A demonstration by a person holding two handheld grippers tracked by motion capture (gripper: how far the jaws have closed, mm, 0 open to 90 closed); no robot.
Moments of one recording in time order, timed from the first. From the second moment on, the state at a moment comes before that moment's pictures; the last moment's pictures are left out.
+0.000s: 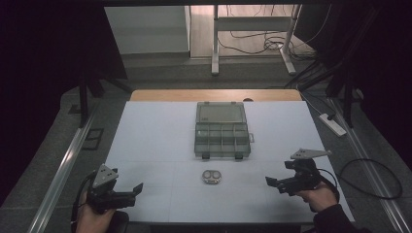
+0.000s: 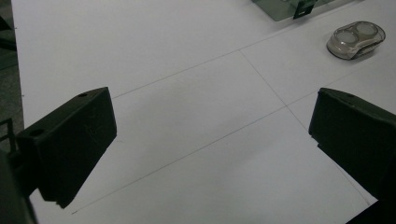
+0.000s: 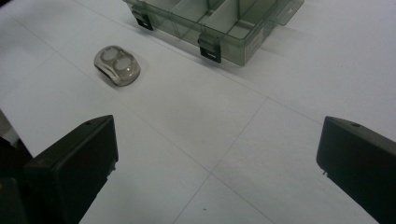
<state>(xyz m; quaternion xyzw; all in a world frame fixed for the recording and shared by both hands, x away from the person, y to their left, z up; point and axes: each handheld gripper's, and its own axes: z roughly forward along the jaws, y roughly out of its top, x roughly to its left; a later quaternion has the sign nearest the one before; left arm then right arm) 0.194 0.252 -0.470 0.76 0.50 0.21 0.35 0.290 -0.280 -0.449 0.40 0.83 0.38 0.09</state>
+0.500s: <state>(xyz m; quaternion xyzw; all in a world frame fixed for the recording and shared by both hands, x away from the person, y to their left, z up) 0.194 0.253 -0.470 0.76 0.50 0.21 0.35 0.301 -0.259 -0.455 0.39 0.84 0.37 0.07</state>
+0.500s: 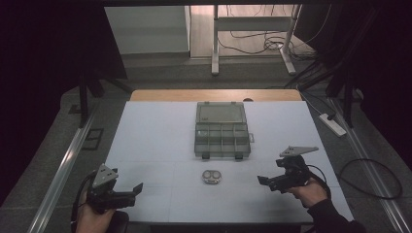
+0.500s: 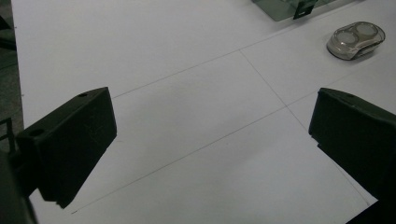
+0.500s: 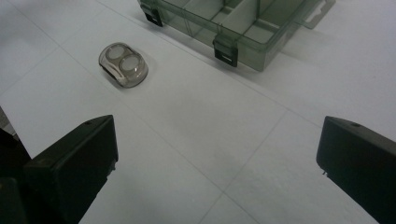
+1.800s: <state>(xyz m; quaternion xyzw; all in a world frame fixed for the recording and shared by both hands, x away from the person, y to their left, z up) 0.194 0.253 -0.470 0.76 0.50 0.21 0.35 0.324 -0.200 -0.466 0.34 0.87 0.35 0.04</state>
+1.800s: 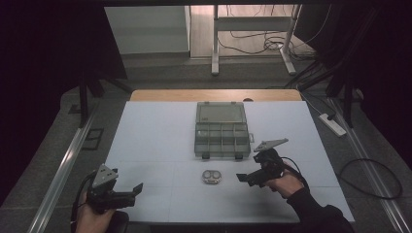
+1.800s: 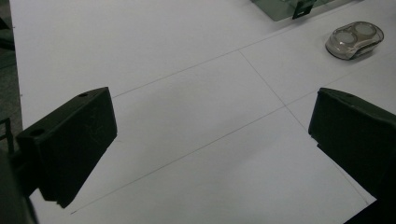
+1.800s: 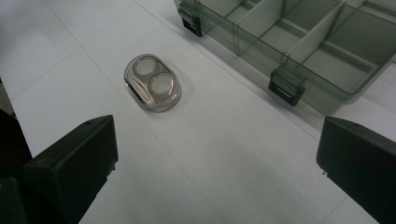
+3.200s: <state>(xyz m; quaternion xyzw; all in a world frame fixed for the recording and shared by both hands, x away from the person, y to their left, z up) 0.194 0.255 -0.470 0.76 0.50 0.20 0.36 0.344 -0.108 -0.490 0.27 0.93 0.26 0.01</state>
